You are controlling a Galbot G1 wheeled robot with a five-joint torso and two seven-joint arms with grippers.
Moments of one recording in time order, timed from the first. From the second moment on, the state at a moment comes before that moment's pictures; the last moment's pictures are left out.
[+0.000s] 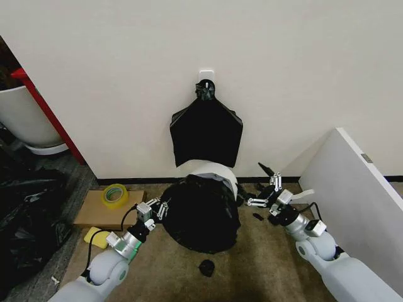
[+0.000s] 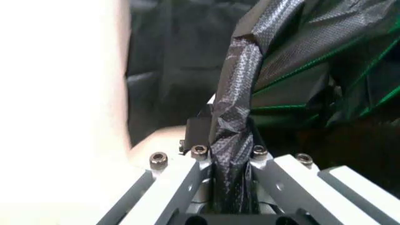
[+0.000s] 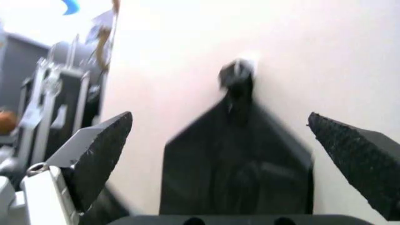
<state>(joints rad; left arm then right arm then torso) 1.23 -0.91 -0.11 -1.71 -0.60 -0.49 0.15 -1.15 0.92 0.20 1.76 0.61 0.78 -0.35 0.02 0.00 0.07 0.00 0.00</state>
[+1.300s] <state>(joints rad) 1.29 -0.93 -0.09 -2.14 -1.10 0.42 -0.71 -1.18 1.00 0.20 1.87 0.07 0.81 -0.04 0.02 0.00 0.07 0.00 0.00</state>
